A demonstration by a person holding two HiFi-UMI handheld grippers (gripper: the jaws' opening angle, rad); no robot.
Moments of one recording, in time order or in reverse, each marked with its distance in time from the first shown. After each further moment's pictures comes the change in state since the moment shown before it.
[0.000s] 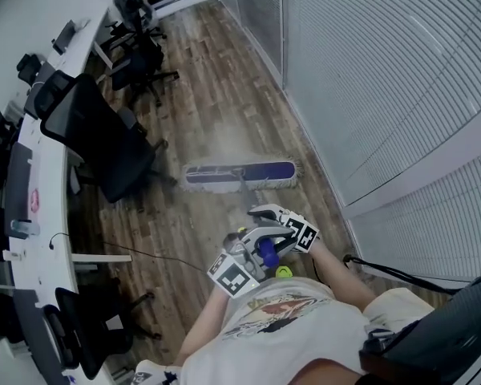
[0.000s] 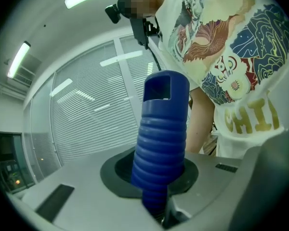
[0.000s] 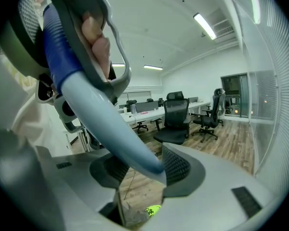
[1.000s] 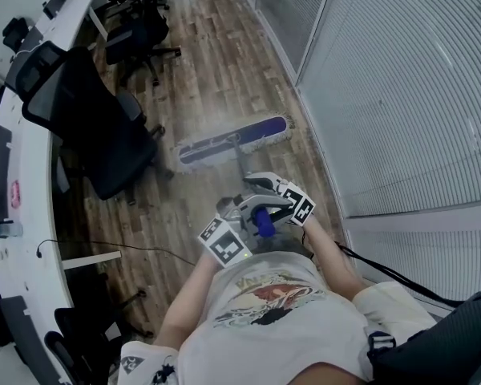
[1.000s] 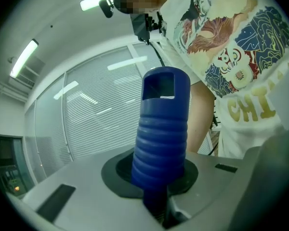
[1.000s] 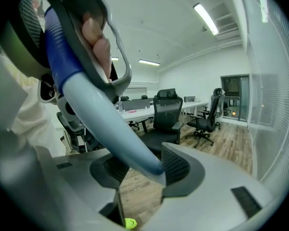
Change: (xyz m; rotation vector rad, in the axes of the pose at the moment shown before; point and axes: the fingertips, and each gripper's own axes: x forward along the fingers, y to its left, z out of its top) left arm -0.123 0.255 -0.115 0.046 -0.048 -0.012; right arm 0.208 -0.208 0.086 -0.036 0.046 -0.035
